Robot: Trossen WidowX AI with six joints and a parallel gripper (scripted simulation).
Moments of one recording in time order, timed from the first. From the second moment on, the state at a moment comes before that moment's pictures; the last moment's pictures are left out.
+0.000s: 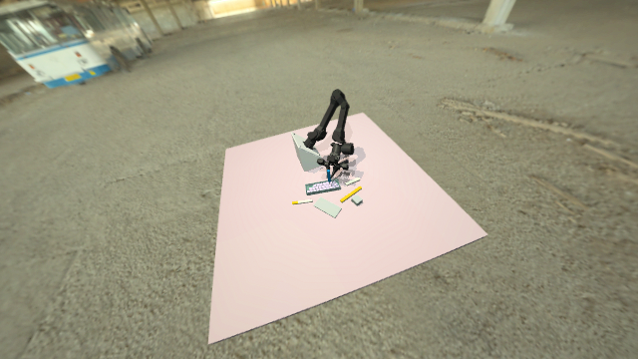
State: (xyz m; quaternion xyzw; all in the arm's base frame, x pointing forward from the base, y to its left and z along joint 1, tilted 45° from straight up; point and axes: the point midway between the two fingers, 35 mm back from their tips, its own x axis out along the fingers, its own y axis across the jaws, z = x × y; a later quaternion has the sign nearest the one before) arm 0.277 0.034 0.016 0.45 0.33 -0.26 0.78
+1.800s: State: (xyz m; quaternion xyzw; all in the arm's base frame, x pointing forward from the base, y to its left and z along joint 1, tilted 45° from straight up) arm 0.276 0.031 0.014 0.45 0.34 -0.27 0.78
